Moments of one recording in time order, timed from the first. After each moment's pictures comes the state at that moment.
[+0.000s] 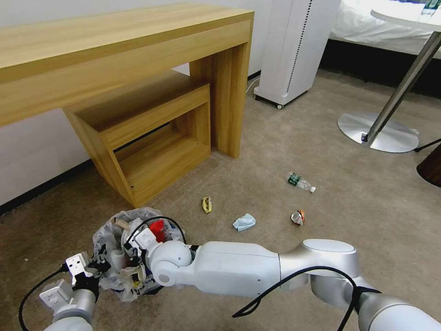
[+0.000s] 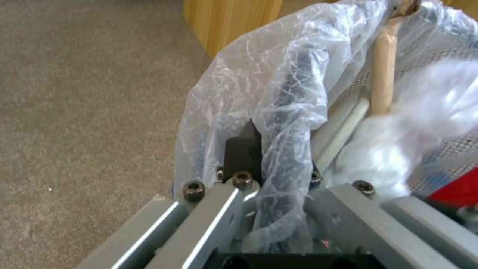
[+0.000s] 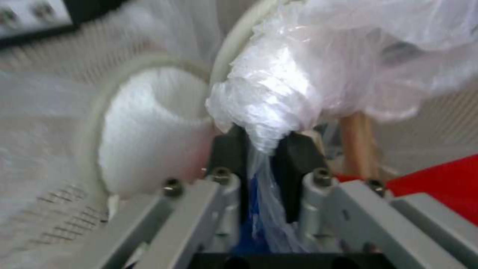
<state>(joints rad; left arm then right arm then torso) 1.66 -1.45 -0.84 -2.08 -0.54 0.30 -0.11 -0.22 1.51 -1.05 1.46 1.22 -0.46 0.56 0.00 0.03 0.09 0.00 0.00</state>
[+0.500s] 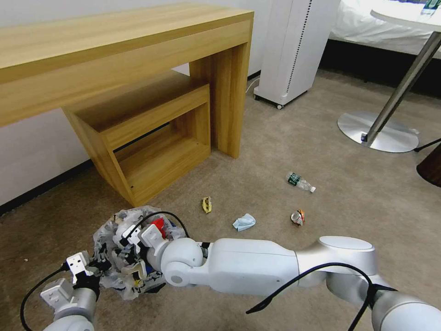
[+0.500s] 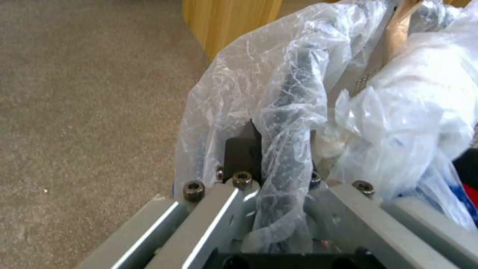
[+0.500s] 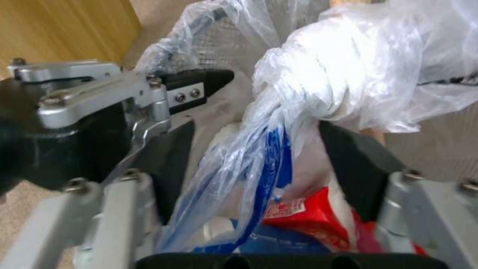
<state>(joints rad) 1.65 -1.46 -0.84 -2.07 -0.54 0.30 -0.11 -0.21 1.42 -1.05 1.60 1.11 -0.35 0.42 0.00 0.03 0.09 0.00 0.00</state>
